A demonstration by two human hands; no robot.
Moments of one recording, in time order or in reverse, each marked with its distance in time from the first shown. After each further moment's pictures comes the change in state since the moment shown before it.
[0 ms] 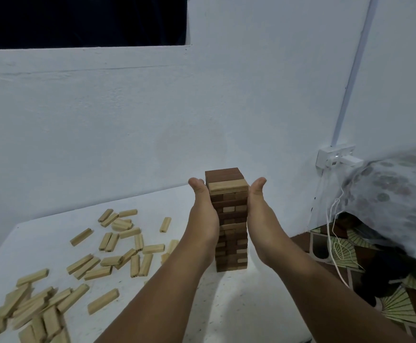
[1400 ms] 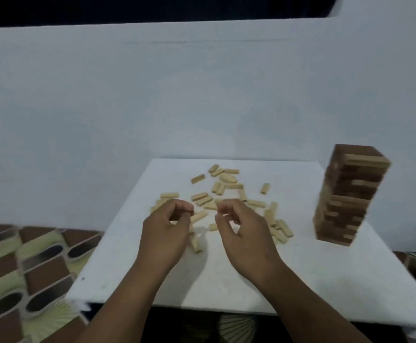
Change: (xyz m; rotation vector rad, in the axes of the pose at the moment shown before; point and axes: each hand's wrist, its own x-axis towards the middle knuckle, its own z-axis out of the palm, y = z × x) left_hand -0.169 -0.036 -0.240 0.455 0.661 0.179; right_hand -0.126 0.045 0.187 -0.332 -0.296 -0.558
